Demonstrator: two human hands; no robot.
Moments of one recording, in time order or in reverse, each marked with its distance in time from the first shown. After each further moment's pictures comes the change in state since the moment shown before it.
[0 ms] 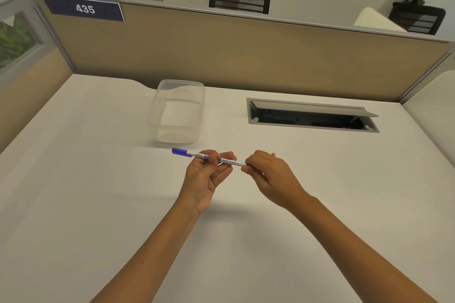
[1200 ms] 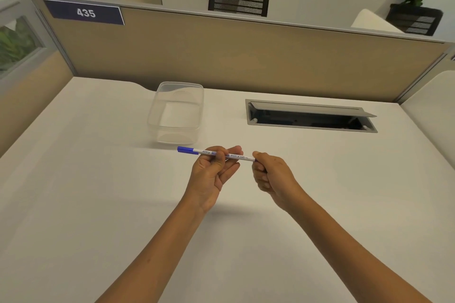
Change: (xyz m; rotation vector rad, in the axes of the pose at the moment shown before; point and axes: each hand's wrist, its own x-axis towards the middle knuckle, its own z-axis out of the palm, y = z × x) left_hand -0.003 -0.001 0.019 -0.047 -0.076 0.001; right_hand 0.004 -0.012 -0.004 1.056 0.003 0.759
